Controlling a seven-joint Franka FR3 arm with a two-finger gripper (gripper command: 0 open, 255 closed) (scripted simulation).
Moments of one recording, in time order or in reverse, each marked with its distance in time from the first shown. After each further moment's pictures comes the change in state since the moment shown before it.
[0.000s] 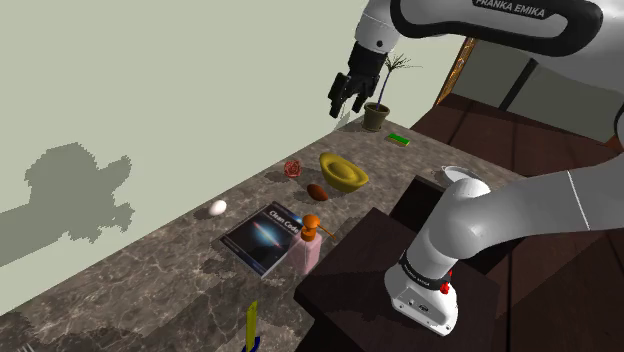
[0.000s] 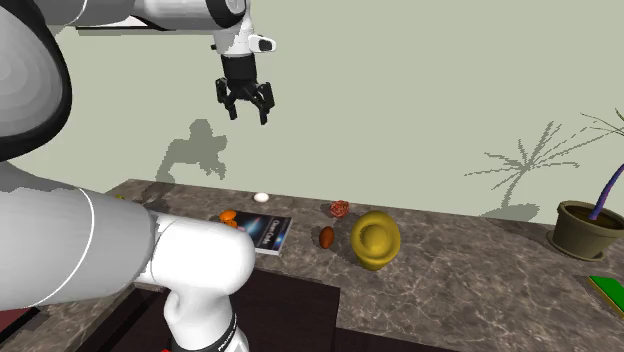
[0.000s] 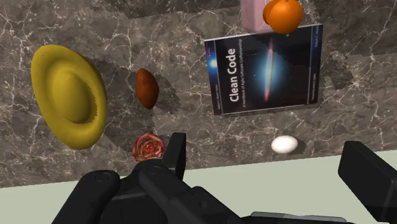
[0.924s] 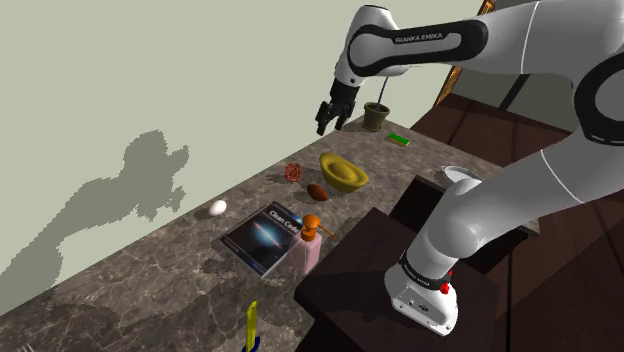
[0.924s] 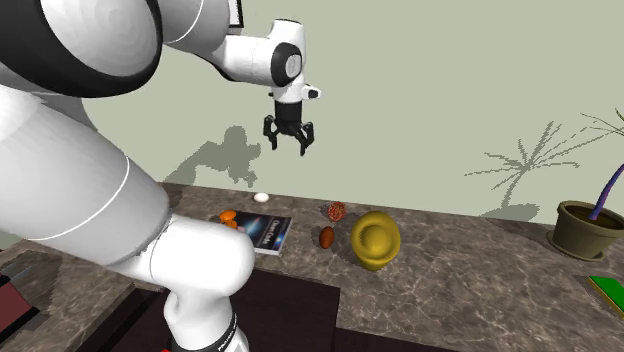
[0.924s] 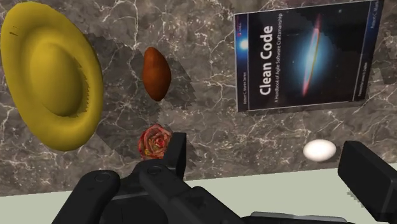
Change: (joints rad) arm -0.027 0.280 -0.170 -0.075 -0.016 0.311 -0.234
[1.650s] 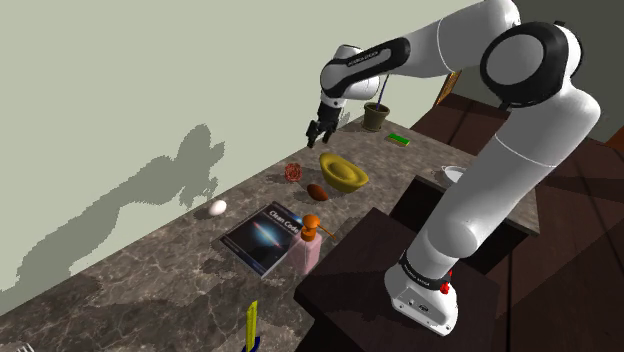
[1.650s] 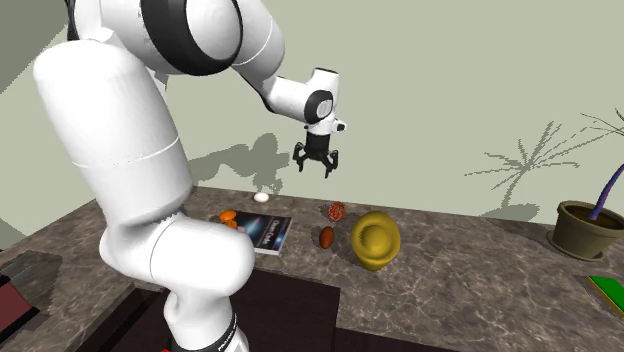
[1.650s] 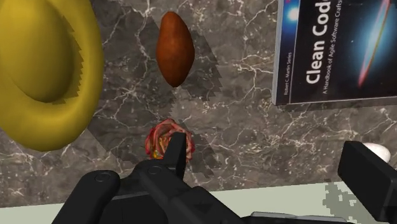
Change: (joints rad) arm -0.002 0.386 -0.125 0.108 0.107 0.216 -0.253
